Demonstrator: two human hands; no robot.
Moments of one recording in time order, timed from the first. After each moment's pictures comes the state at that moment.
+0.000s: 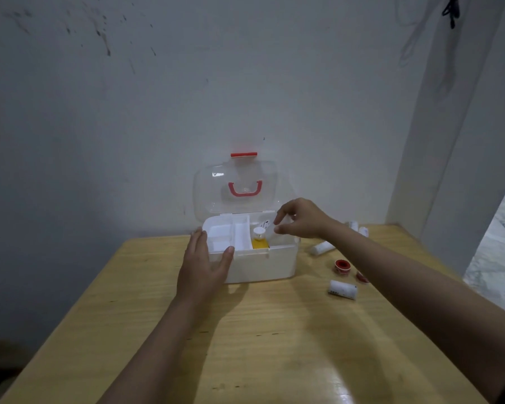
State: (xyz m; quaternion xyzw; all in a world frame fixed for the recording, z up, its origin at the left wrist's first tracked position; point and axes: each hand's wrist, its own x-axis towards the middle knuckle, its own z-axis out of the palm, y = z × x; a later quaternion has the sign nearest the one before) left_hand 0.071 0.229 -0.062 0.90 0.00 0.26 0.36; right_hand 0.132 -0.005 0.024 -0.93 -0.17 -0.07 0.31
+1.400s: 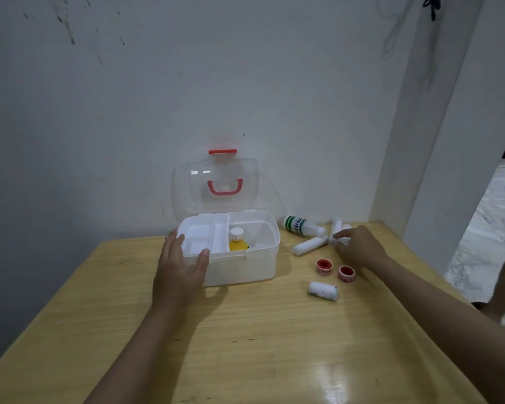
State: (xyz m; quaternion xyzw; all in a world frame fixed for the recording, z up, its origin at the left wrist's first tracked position) left_hand 0.068 0.219 -0.061 0.88 0.01 0.29 0.37; right_hand 0.137 -0.153 -0.068 -0.96 0.10 -0.09 0.23
